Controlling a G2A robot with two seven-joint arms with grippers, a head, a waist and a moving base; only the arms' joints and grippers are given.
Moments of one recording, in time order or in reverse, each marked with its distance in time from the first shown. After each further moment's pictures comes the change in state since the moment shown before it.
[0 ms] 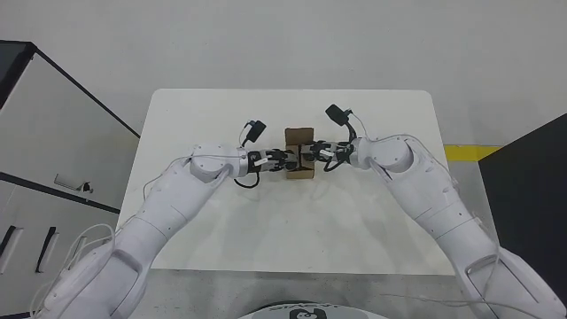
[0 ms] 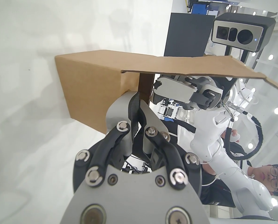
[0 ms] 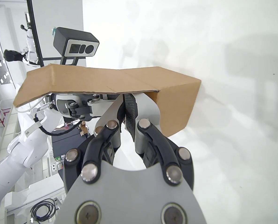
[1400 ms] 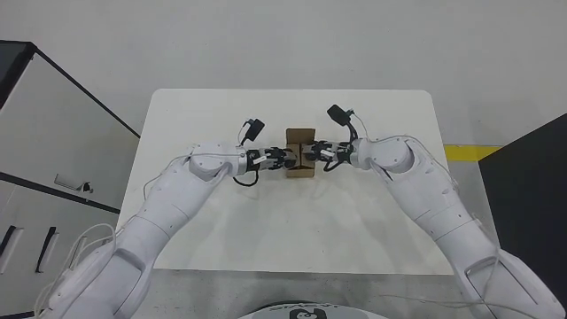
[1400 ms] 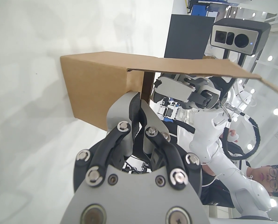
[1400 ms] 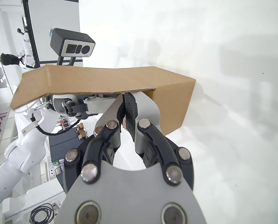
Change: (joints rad) left arm -0.001 -0.021 -0.040 0.029 0.023 -0.008 -0.020; right arm -0.011 -0.005 0.015 0.002 -0.036 0.011 -0.004
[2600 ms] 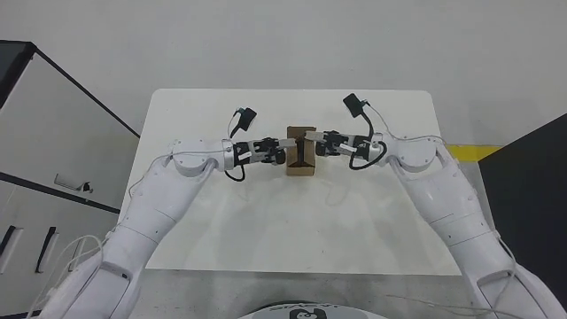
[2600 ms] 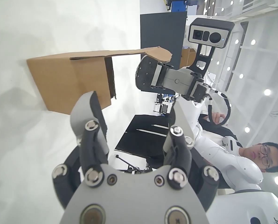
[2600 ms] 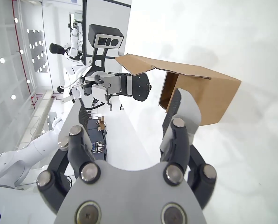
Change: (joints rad) left arm 0.082 0.049 -0.163 -0.182 0.007 -0.031 -0.093; right arm -0.084 0.037 0.171 -0.119 0.173 -0.151 0.107
